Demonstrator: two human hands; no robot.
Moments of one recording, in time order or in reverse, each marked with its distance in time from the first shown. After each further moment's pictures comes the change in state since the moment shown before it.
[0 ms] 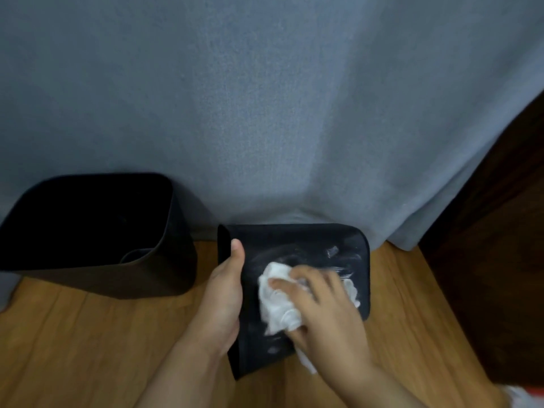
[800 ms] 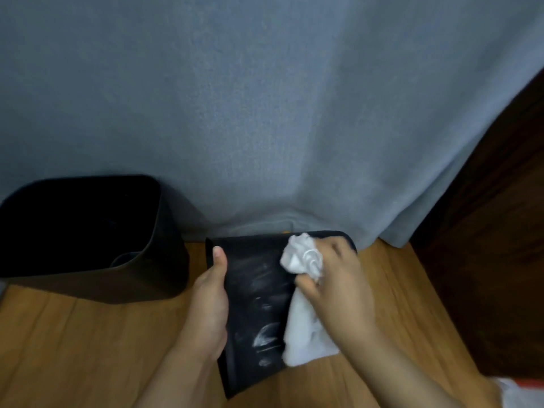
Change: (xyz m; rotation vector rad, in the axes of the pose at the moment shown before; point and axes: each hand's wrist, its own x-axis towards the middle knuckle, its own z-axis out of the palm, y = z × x) left_hand -0.004 -0.006 0.002 -0.026 0.134 0.009; right_hand 0.025 0.035 -0.003 0.191 0.060 0.367
